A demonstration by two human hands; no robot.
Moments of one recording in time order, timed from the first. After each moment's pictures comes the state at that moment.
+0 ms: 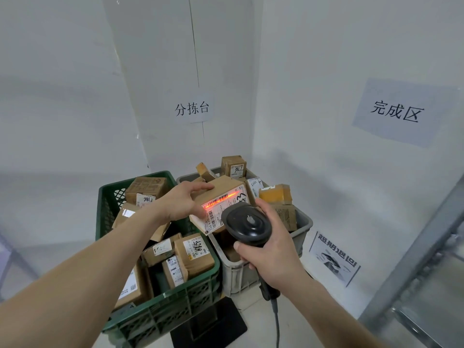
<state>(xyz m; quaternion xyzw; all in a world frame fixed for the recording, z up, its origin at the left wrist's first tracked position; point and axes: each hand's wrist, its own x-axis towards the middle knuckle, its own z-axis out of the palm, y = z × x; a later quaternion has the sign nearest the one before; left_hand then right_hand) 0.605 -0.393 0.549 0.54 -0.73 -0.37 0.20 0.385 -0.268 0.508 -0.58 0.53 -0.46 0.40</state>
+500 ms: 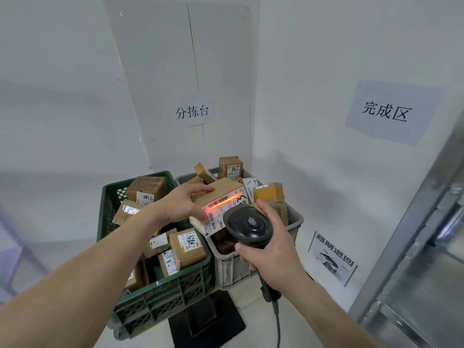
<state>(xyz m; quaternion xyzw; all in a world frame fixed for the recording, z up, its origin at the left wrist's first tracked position) 0.569 -0.350 0.557 0.54 -0.72 -0.37 0.21 0.344 -0.234 0.505 -0.60 0.51 -0.48 0.39</state>
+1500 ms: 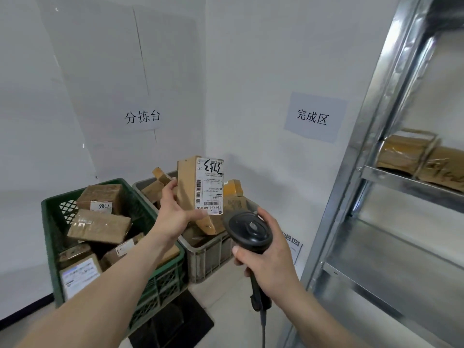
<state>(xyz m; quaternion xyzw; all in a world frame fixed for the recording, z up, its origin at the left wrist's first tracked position) 0.543 -0.300 0.510 0.42 -0.57 -0.50 0.49 0.365 -0.142 0.505 -0.50 0.58 -0.56 0.32</state>
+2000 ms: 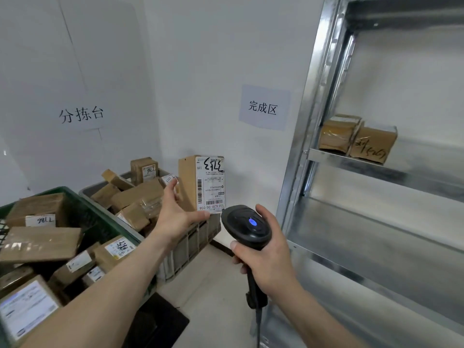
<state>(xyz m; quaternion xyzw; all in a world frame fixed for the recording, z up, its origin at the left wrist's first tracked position) 0.478 -0.272 0.507 0.37 -0.64 -0.52 0.43 0.346 -0.091 0.505 -0.40 0.61 -0.62 0.29</state>
